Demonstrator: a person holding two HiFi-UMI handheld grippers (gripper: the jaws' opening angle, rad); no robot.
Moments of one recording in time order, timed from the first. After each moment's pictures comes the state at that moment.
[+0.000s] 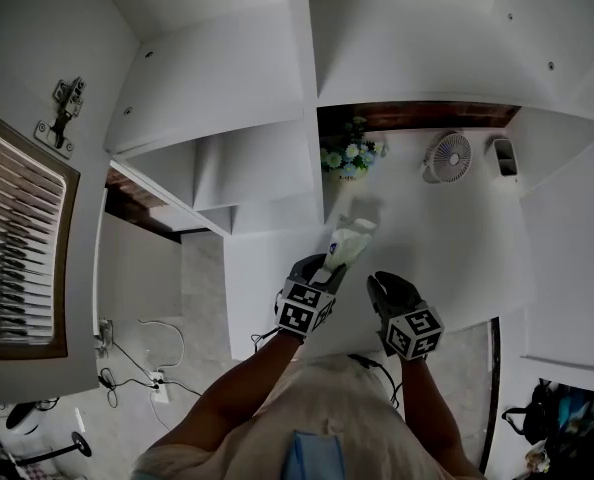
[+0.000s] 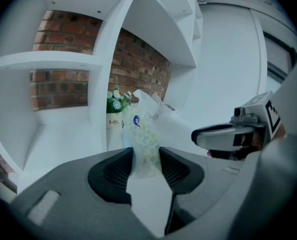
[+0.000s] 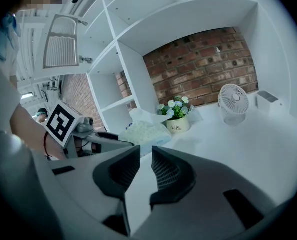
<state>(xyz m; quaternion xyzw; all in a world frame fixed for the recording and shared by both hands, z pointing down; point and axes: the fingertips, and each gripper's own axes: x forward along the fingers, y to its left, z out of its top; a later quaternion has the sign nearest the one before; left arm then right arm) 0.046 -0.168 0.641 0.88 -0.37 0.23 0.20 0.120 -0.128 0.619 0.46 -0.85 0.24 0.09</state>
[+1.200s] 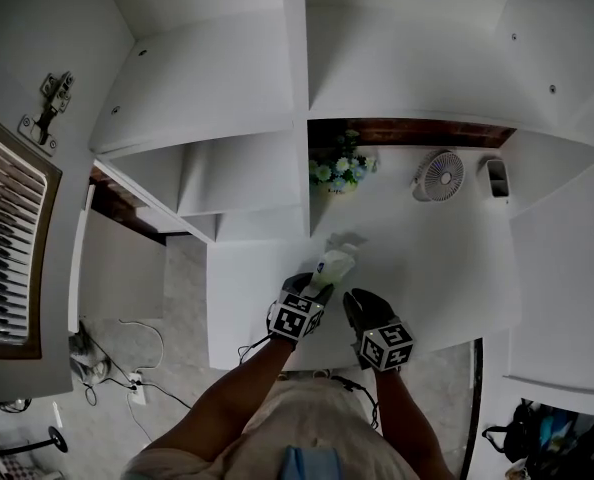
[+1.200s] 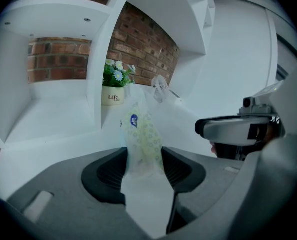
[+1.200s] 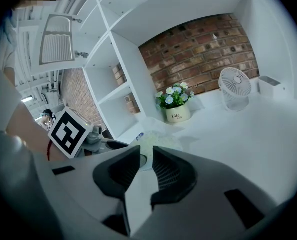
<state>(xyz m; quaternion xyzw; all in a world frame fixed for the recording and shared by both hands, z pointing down) 0.058 -0.164 0.720 0.86 -0.37 0.26 0.25 0.111 -0.131 0.665 0.44 -0.85 0.27 0.09</state>
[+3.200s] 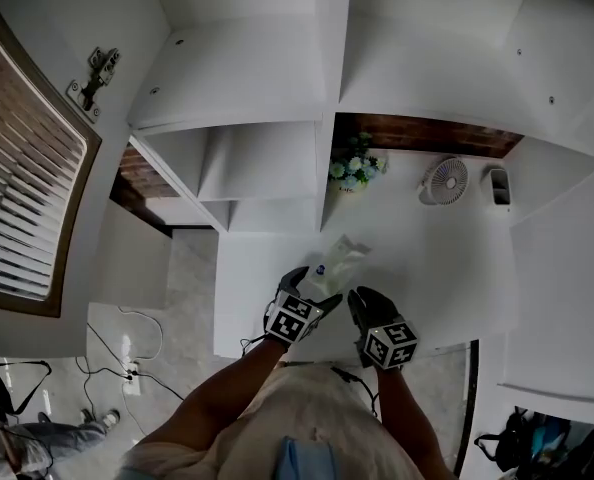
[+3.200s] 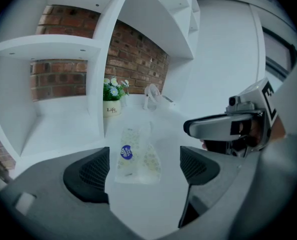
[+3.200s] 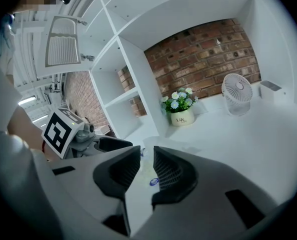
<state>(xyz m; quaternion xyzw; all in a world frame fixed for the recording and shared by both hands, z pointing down) 0.043 -0.139 0.679 0.88 -0.36 0.25 0.20 0.103 -0.115 0.642 0.44 -0.86 0.26 0.09</state>
